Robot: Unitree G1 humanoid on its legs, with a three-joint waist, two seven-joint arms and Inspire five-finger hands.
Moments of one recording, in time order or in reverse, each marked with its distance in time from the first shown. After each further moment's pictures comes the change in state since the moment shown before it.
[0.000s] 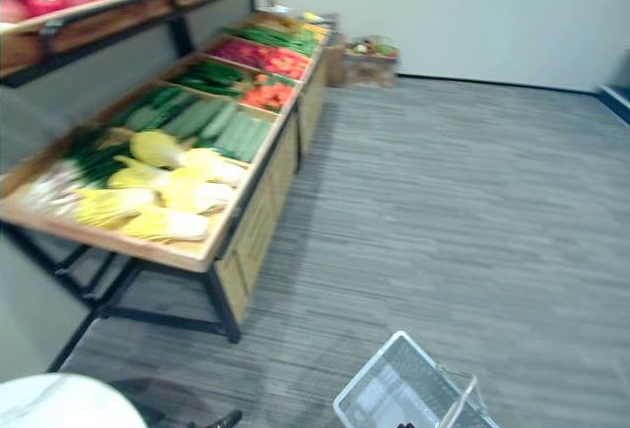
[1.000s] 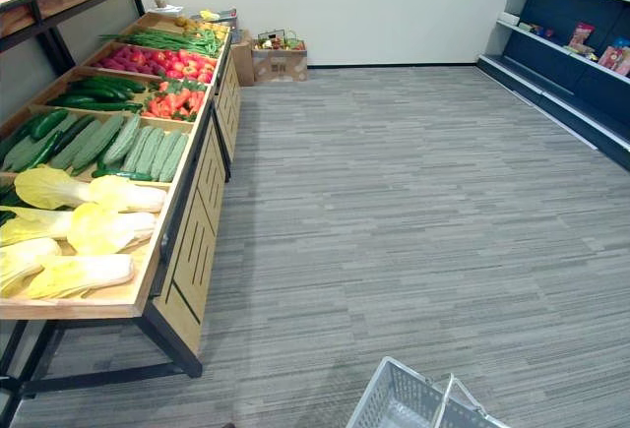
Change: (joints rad) left arm 0.071 0.022 0.003 0.015 -0.079 -0.007 -0.048; right arm 0.024 -0.023 0.138 0.012 -0.067 0.002 0.050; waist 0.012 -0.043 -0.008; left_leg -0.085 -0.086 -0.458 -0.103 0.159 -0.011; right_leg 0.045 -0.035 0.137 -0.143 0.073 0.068
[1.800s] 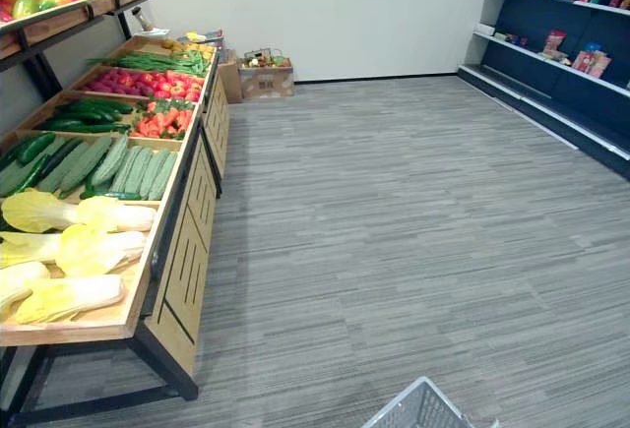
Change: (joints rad) left arm -0.005 0.015 -0.141 0.017 -0.001 -0.040 0.042; right arm 0.006 0.038 -0.131 0.021 0.197 -0.009 -0.101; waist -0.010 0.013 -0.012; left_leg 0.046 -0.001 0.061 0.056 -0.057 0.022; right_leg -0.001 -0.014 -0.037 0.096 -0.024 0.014
